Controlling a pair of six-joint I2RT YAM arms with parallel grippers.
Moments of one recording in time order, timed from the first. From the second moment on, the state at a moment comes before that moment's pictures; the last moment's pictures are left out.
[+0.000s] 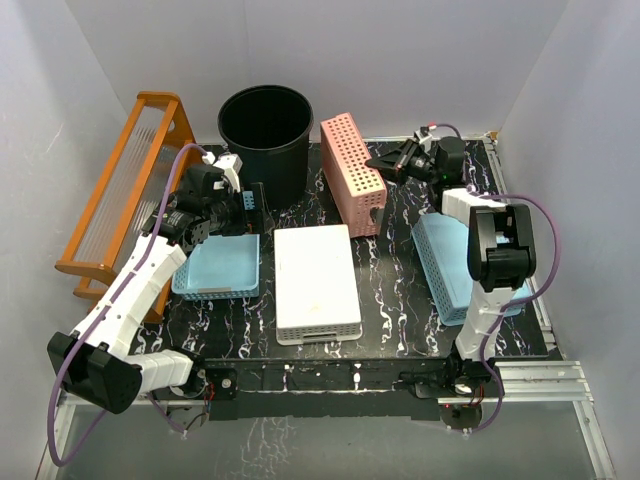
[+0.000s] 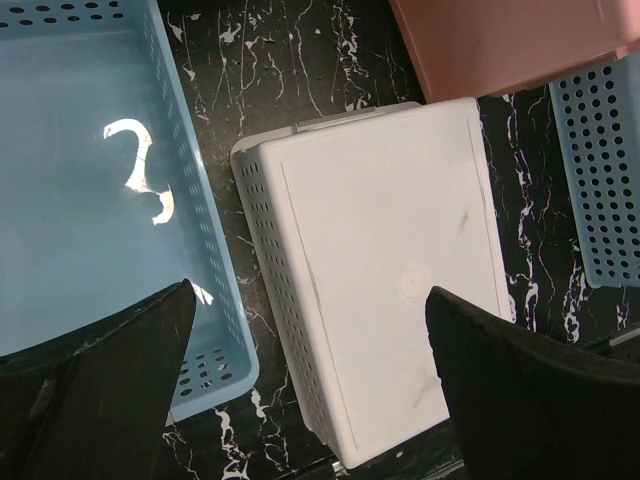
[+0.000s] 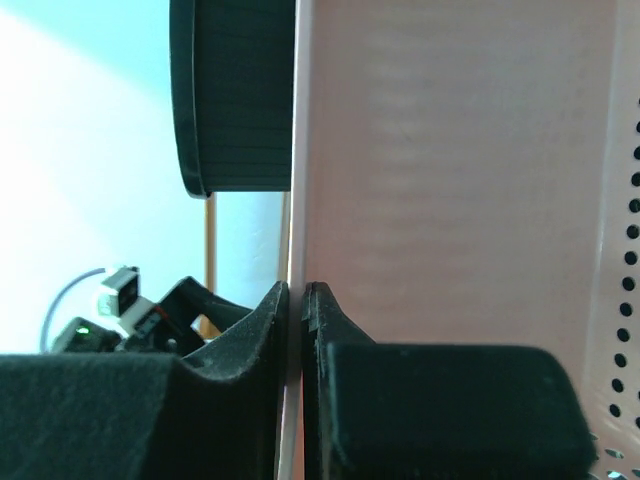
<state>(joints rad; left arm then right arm) -0.37 1.22 1.22 -0.74 0.12 -0.37 0.04 1.96 1.30 0.56 -0.95 1.24</state>
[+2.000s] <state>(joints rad) -0.37 1.35 1.21 -0.84 -0.13 -0.39 0.60 1.50 1.31 -0.30 -0.23 0.31</state>
